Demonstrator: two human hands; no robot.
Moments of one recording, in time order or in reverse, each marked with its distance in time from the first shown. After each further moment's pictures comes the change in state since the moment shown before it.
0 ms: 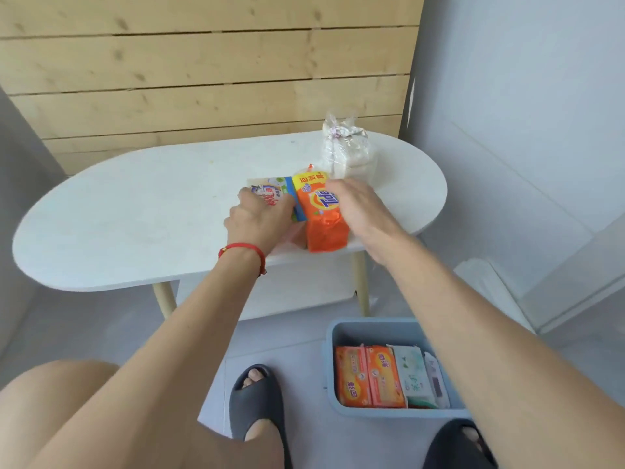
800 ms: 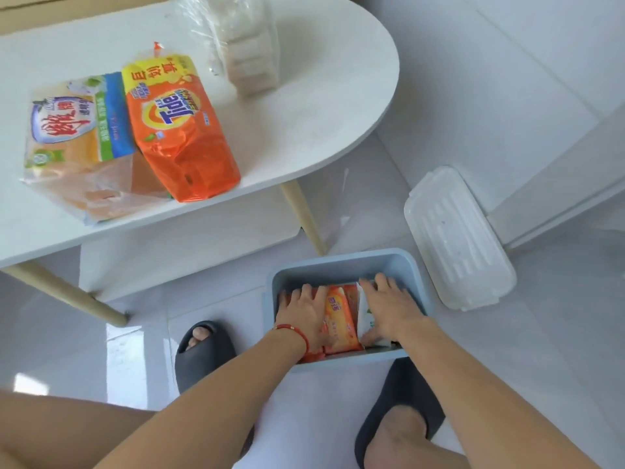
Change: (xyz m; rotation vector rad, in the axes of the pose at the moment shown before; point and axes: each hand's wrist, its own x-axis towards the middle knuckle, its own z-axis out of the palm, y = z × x) left_hand -0.089 -0.200 0.257 0.975 -0.818 0.469; right_hand -0.064 0.343 -0.040 -1.018 -0.537 0.322
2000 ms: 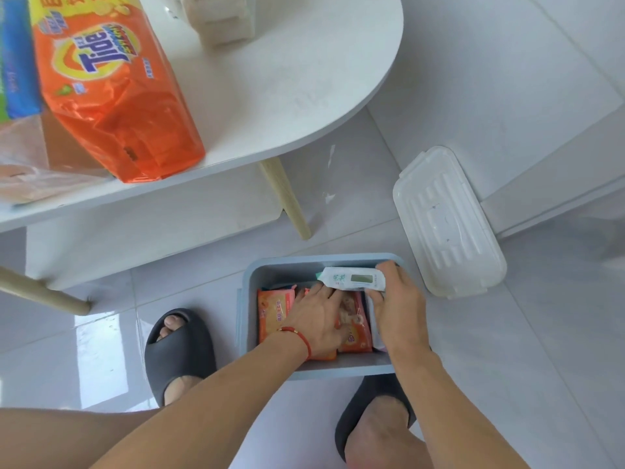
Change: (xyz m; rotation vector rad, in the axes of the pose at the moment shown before) left_hand 0.014 0.038 0.030 -0.196 0.047 0.268; right_hand -0.036 0.004 0.016 0.483 0.661 0.117
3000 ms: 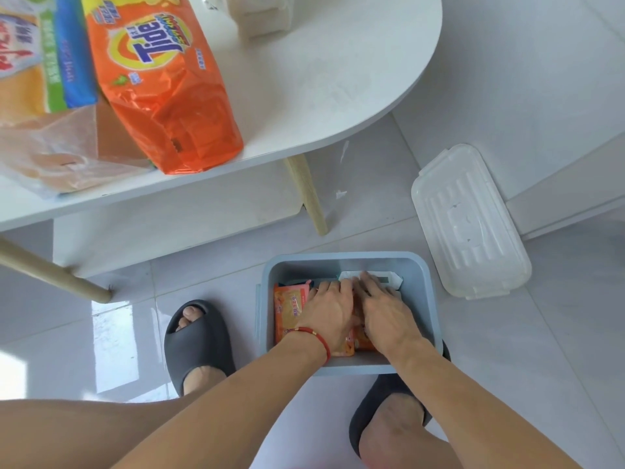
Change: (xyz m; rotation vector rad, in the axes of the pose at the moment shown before) left_hand -0.012 0.007 -0.016 -0.004 0.049 -0.119; right_hand 0.005 -0.003 0.045 -0.436 -0.496 -0.243
